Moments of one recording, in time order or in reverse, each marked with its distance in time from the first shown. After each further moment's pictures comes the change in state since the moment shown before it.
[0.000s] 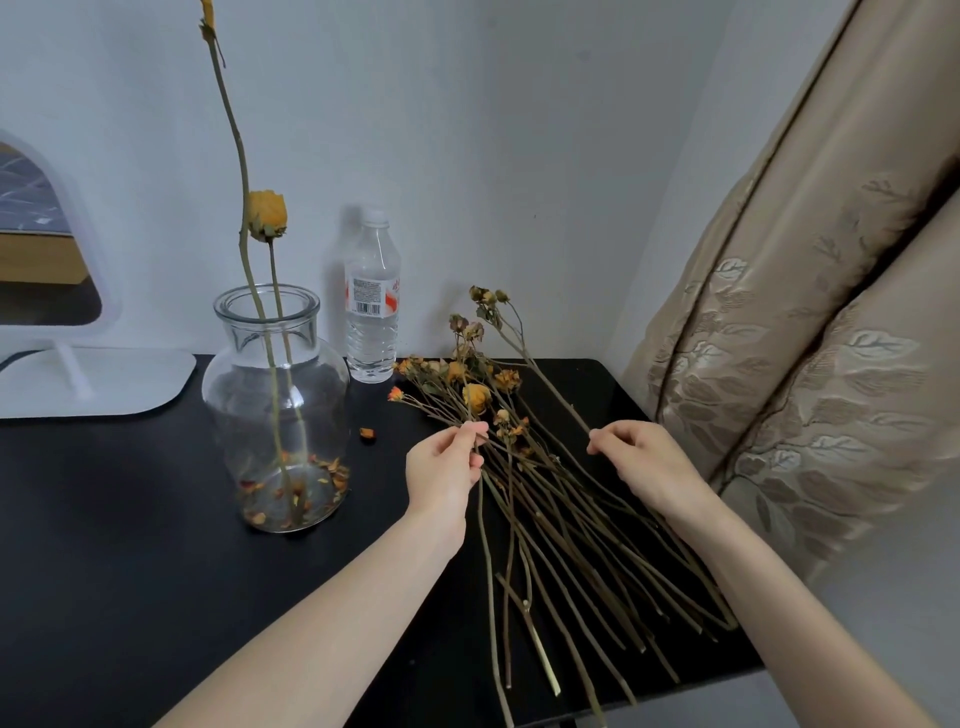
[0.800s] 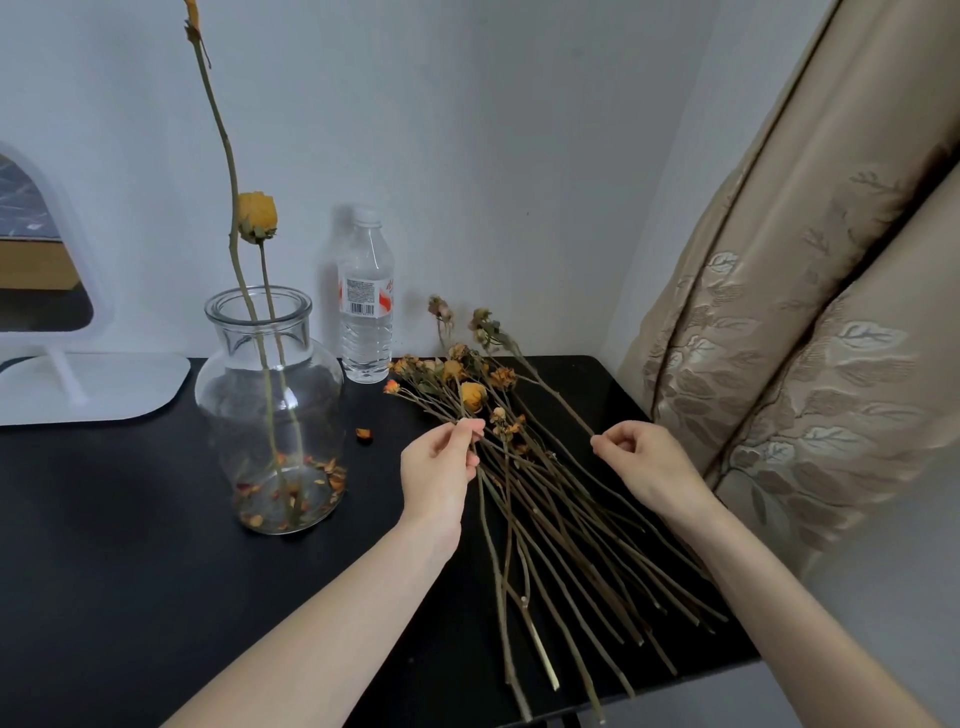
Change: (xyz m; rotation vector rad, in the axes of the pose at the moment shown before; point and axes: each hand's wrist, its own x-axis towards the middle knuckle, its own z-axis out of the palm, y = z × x) left_hand -0.006 0.000 -0.002 0.082 -0.003 0.102; right_hand 0.003 0.014 0.001 -0.056 0.064 -0.007
